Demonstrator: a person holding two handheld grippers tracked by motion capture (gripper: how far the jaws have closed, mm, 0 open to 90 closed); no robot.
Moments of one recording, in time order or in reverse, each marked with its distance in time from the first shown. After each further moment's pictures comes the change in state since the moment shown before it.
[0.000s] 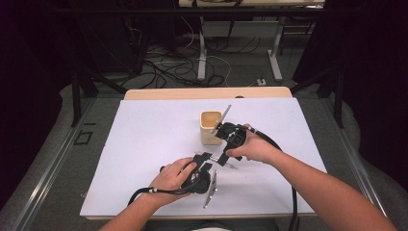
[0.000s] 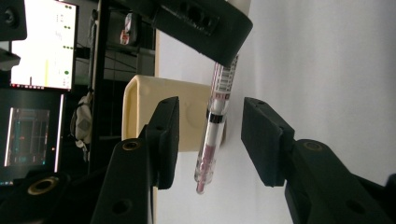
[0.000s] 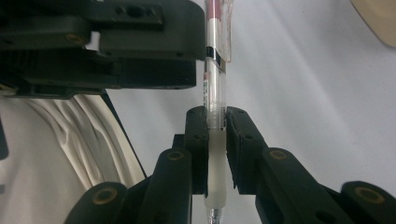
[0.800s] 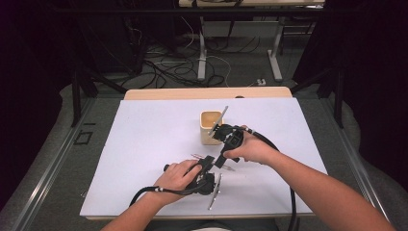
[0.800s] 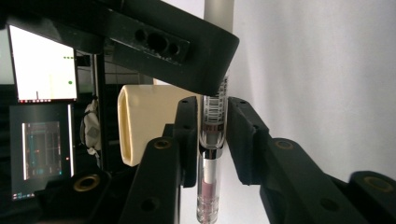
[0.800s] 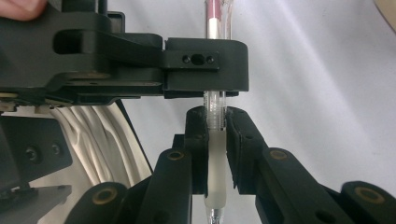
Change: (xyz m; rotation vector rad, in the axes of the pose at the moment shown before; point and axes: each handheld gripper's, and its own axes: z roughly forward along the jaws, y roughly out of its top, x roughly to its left) left arm -0.005 0.007 0.010 0.084 -0.001 0.182; right arm 0.005 0.004 0.005 0.004 0.025 -0.015
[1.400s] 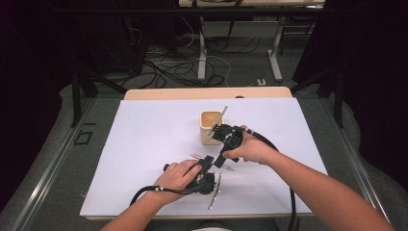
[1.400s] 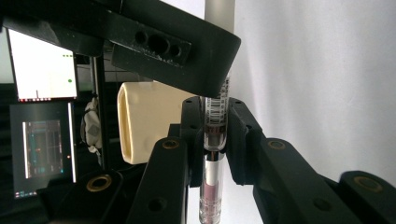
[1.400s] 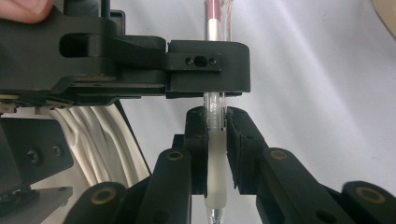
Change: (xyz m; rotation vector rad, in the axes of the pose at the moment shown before) left arm 0.001 0.000 0.001 0.012 -0.001 -0.002; right arm 0.000 0.001 0.001 -0.005 -0.002 -0.015
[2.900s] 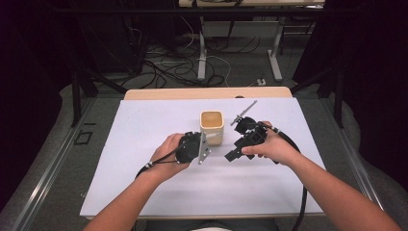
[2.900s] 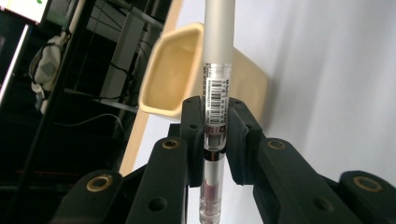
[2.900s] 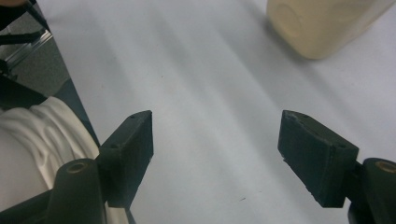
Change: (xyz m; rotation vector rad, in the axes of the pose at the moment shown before) left arm 0.075 -0.050 0.019 -0.064 -0.076 -0.533; right arm -0.021 -0.044 -0.033 -0.245 -0.083 0.061
